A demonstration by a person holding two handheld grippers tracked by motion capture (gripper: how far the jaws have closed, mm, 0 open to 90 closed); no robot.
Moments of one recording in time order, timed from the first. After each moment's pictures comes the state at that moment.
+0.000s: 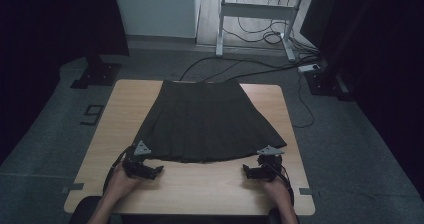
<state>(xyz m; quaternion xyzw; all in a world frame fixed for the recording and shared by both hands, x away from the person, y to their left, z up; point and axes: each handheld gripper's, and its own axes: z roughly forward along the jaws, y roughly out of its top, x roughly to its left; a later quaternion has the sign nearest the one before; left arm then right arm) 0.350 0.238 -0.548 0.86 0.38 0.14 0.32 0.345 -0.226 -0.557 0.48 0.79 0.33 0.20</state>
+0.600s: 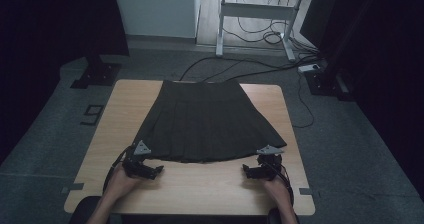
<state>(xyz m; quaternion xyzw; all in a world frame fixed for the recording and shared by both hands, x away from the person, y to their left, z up) 0.350 0.239 -0.548 0.86 0.38 0.14 0.32 0.347 -0.227 -0.556 0.47 0.79 0.33 0.19</state>
